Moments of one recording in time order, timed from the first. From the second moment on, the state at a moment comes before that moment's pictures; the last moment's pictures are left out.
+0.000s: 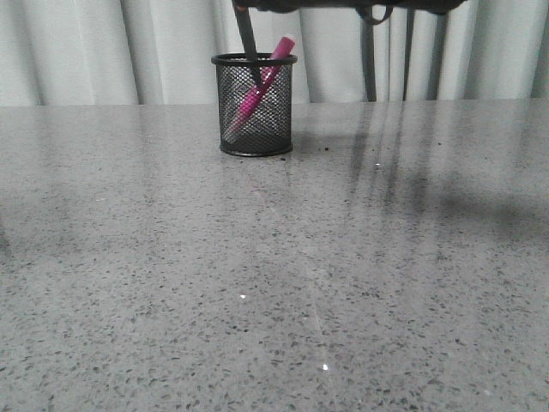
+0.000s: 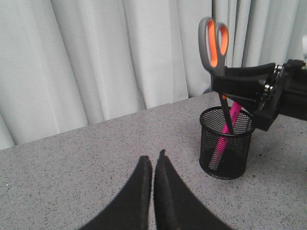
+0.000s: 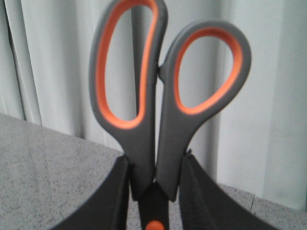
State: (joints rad) left arm 0.03 0.81 -0.73 -1.24 0.47 1.37; right arm 0.55 1.87 -1.27 0.13 -0.61 -0.17
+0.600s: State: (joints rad) left arm 0.03 0.81 -0.73 -1.24 0.47 1.37; right arm 0.55 1.88 -1.19 0.13 -0.63 -0.17
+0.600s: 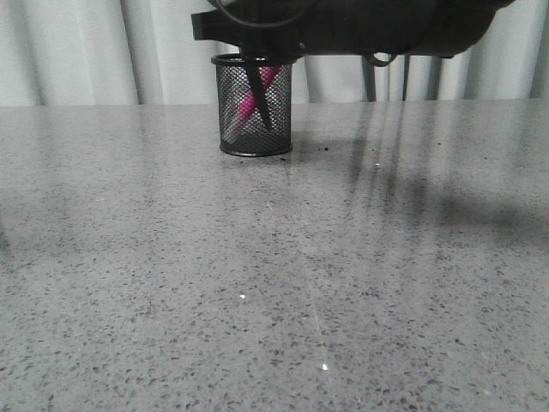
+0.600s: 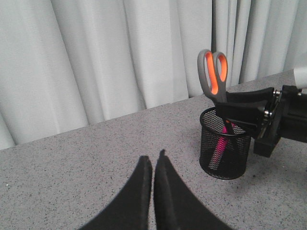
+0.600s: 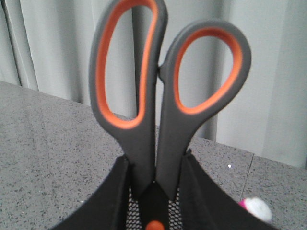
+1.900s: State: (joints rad) left arm 0.03 0.81 -0.73 -1.24 0.47 1.37; right arm 0.55 1.79 -1.17 0.13 -0.64 -0.17
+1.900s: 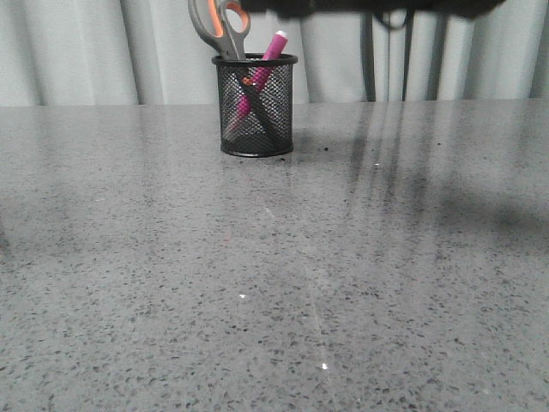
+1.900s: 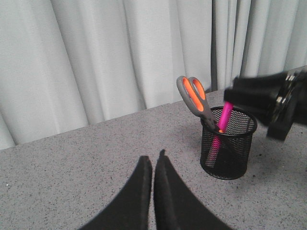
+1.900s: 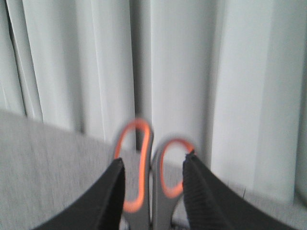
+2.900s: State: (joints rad) left arm 0.03 0.41 -0.29 -1.69 0.29 1.79; right arm 0.28 0.60 -0.29 0.06 -0.41 -0.22
